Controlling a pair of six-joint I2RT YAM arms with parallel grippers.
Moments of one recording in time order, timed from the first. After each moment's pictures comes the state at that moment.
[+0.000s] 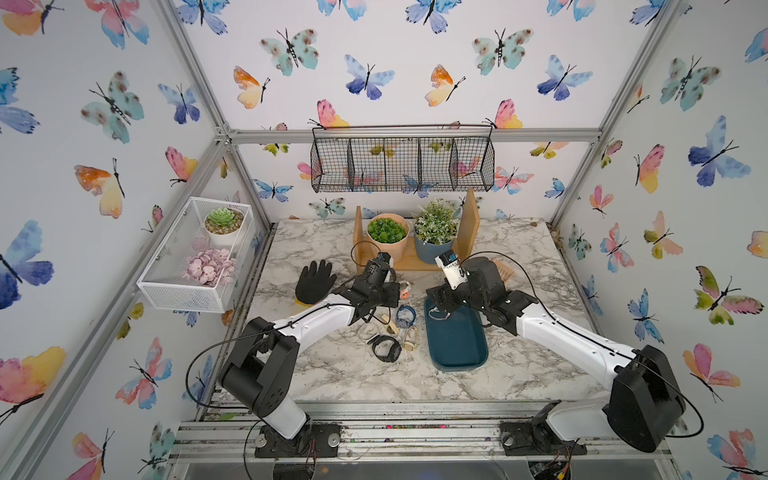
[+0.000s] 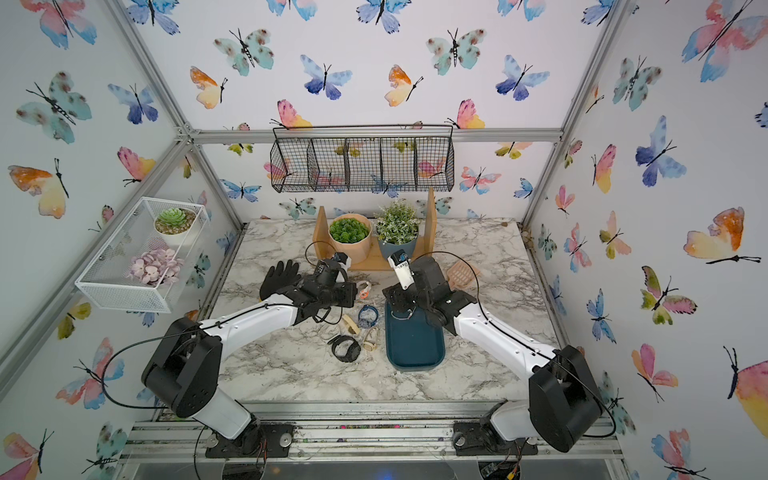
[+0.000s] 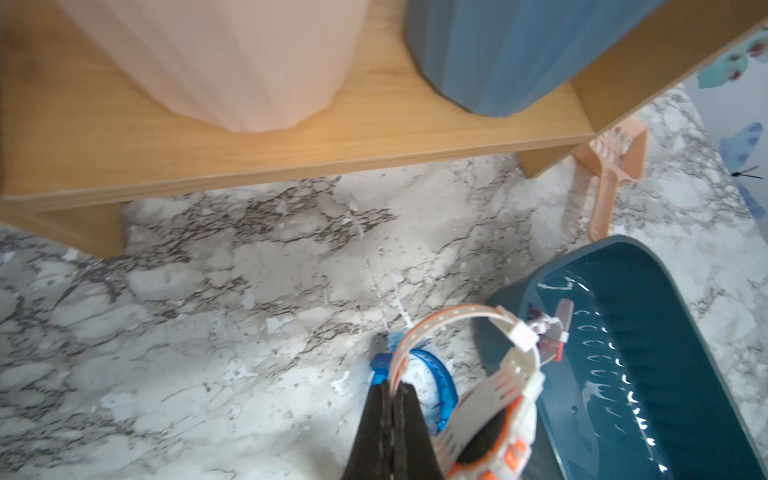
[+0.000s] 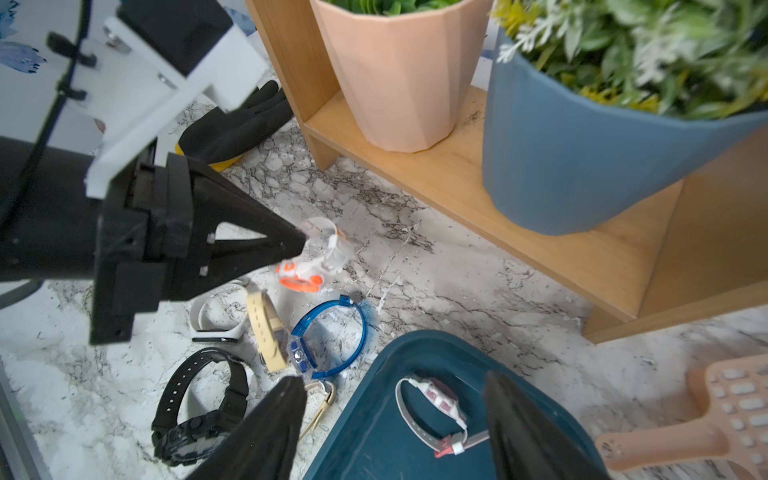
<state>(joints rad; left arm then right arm) -0.63 1.60 1.03 -0.17 0.04 -0.38 0.66 1.39 0.99 -0.21 -0.07 0.03</state>
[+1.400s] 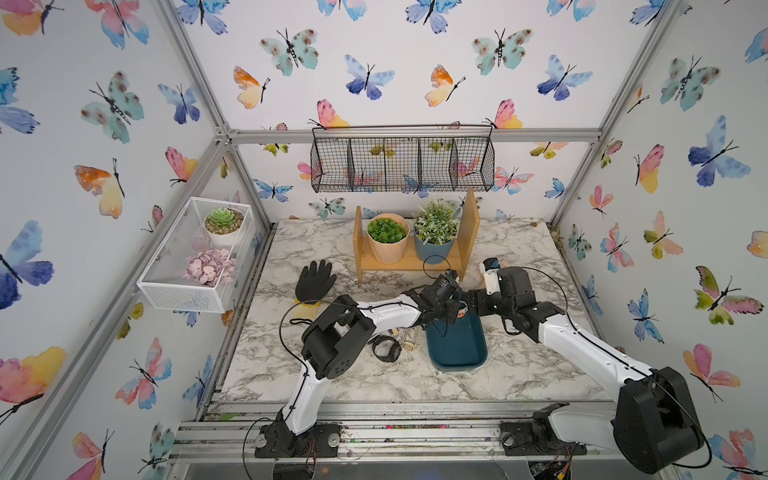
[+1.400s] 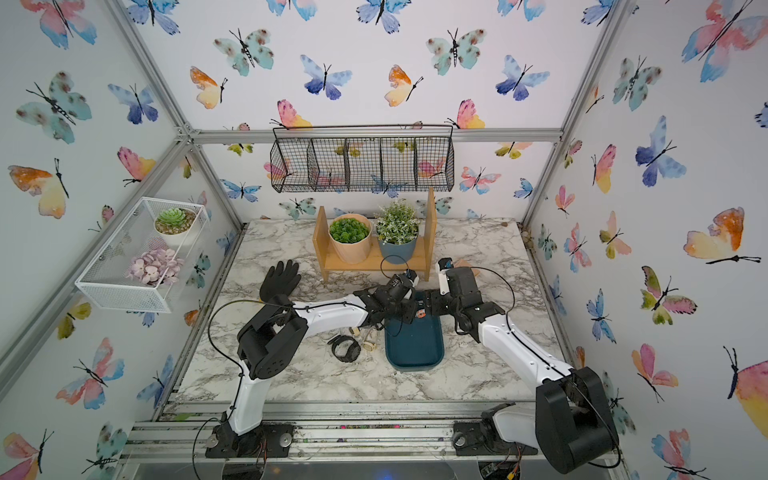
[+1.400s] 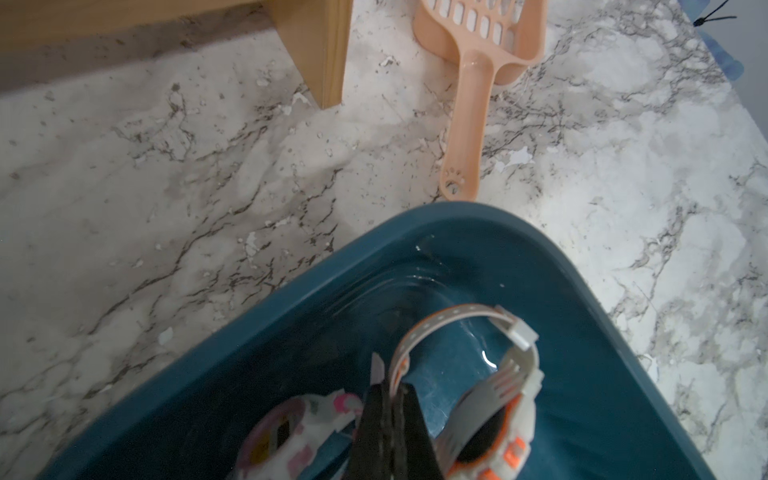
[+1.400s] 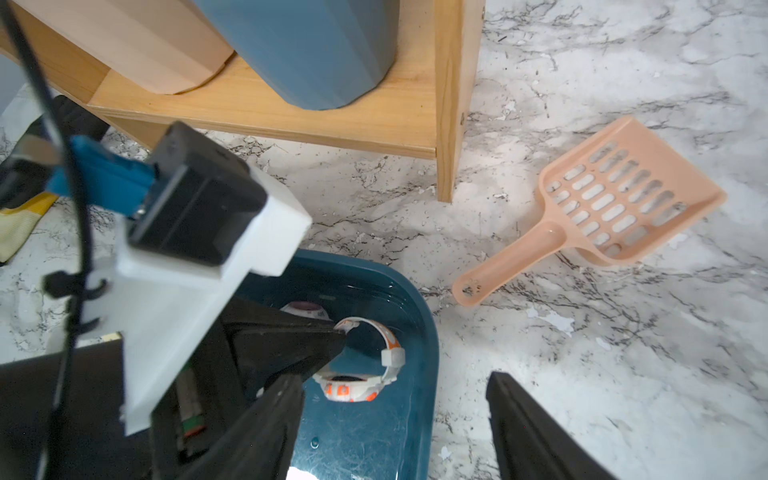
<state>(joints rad) -0.91 2.10 1.44 -0.15 0.00 -0.40 0.39 1.28 0.78 -0.23 -0.06 0.17</state>
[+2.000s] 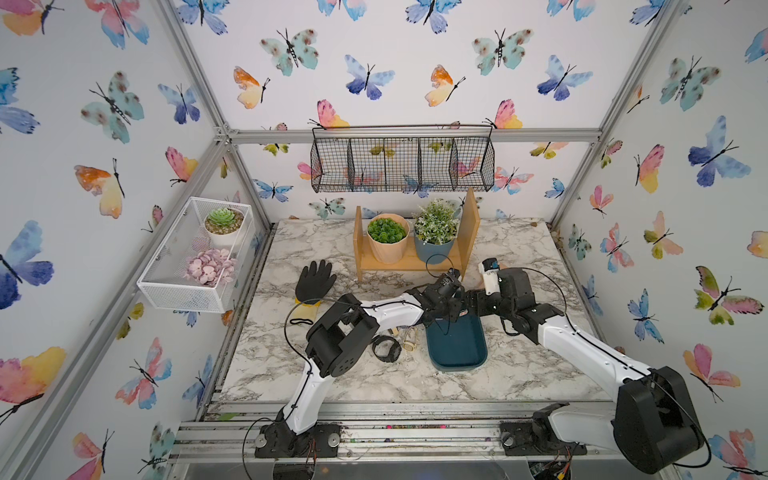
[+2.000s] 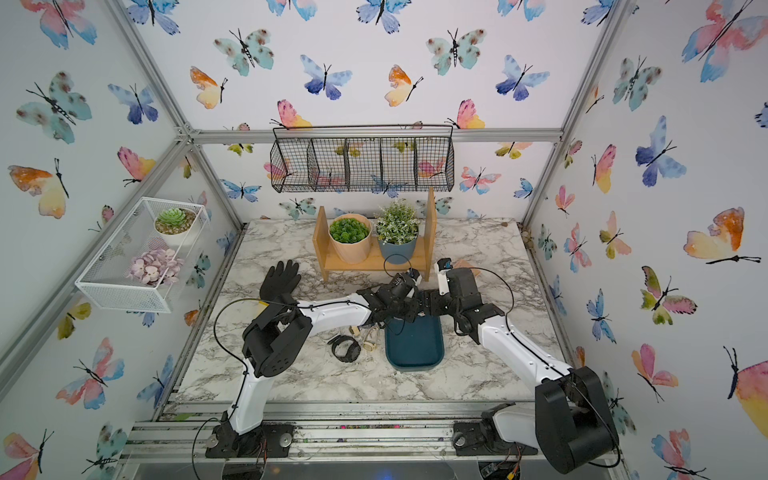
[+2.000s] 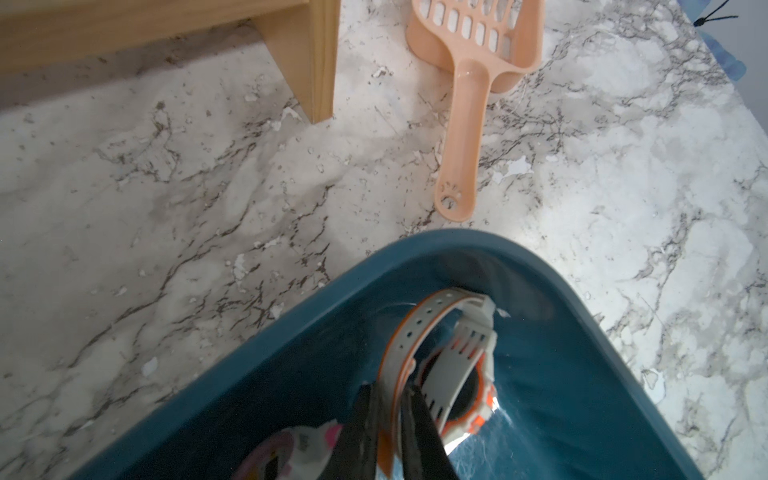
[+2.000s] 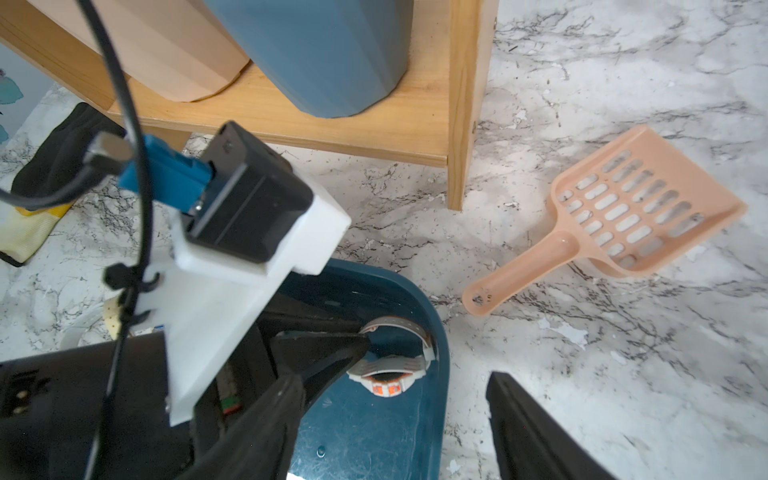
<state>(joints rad) -0.91 2.13 1.48 -0.15 0.00 -0.39 0.39 1.28 0.76 -0.19 -0.08 0.17</state>
